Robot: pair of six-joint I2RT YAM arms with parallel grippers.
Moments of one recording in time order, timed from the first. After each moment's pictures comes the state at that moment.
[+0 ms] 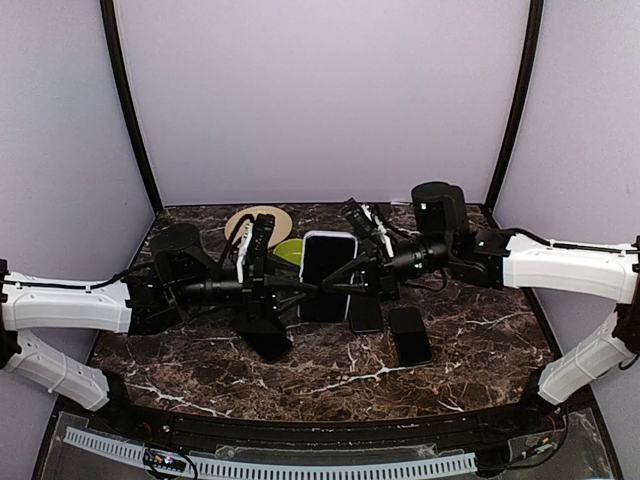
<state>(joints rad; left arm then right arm) -0.95 1.25 0.70 0.52 0.50 -0.18 0.89 1.40 1.03 0.04 -0.82 0.05</state>
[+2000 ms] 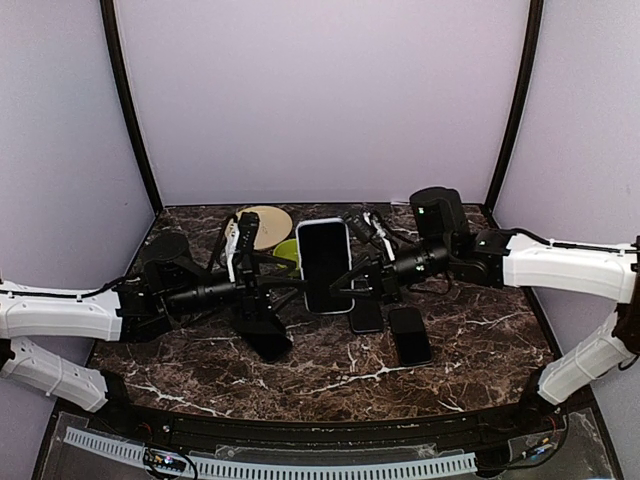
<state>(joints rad) -0.95 1.18 0.63 0.52 0.32 -0.24 0.86 1.39 1.01 -0.05 -0.80 0.10</state>
